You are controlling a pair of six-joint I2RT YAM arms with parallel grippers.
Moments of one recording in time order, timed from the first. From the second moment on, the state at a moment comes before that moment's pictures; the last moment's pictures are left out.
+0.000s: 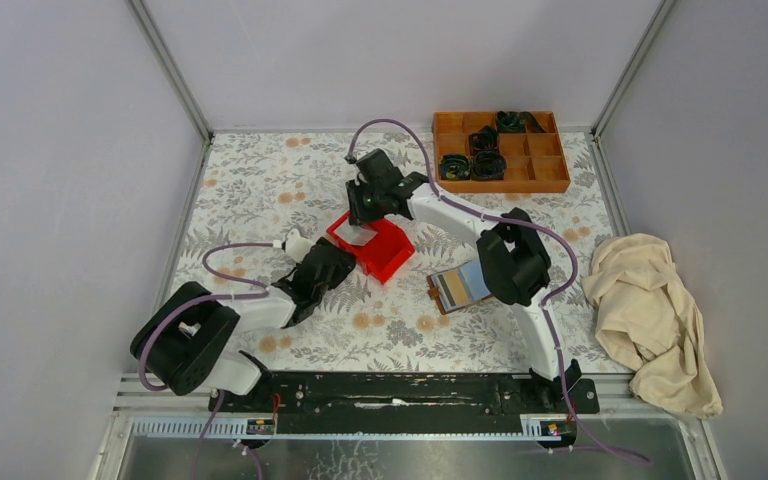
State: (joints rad) left arm -0.59 1.42 0.40 0.39 -0.37 -1.20; right arm 0.75 2.21 1.84 -0.44 -0.14 0.36
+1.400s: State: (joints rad) left arm -0.50 1.36 0.47 0.28 -0.35 -1.09; right arm 0.77 2.01 1.73 -0.47 0.01 0.32
